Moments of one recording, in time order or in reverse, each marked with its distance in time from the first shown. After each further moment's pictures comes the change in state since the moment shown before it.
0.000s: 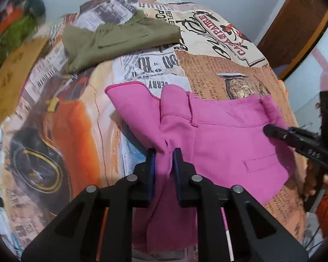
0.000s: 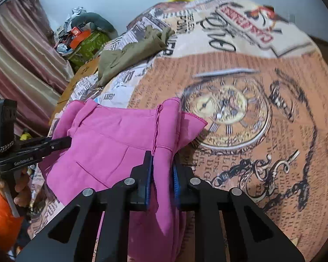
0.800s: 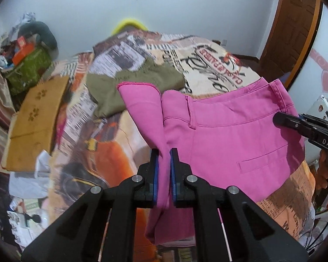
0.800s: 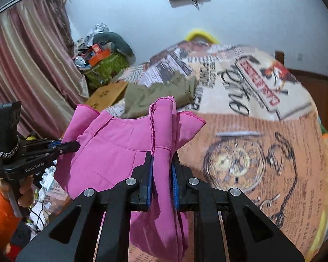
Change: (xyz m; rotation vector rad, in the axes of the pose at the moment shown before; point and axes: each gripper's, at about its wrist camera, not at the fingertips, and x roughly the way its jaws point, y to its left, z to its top) left arm -0.102 -0.001 0.029 0.069 -0.177 0.106; right arm -0.060 0.060 0.049 -0.135 -0.190 0.014
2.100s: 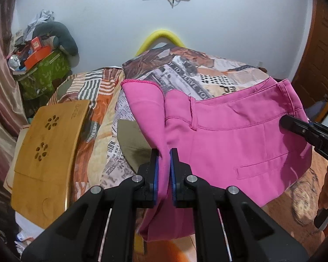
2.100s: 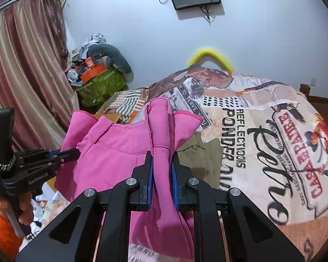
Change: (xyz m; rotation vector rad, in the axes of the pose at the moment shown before) left arm 0.147 0.140 0.149 -0.096 -0.076 0.129; right arm 0.176 0.005 0.157 -0.045 -0.089 -0.020
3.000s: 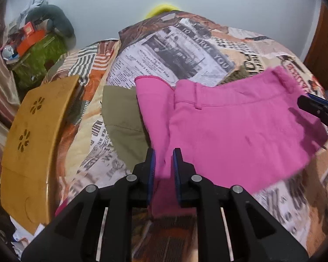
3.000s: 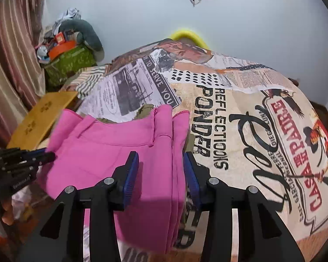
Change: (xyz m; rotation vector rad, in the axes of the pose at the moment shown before) left arm 0.096 0.005 -0.028 0.019 0.122 0.021; right arm 0.071 -0.040 -0.015 -0.042 0.103 -0.201
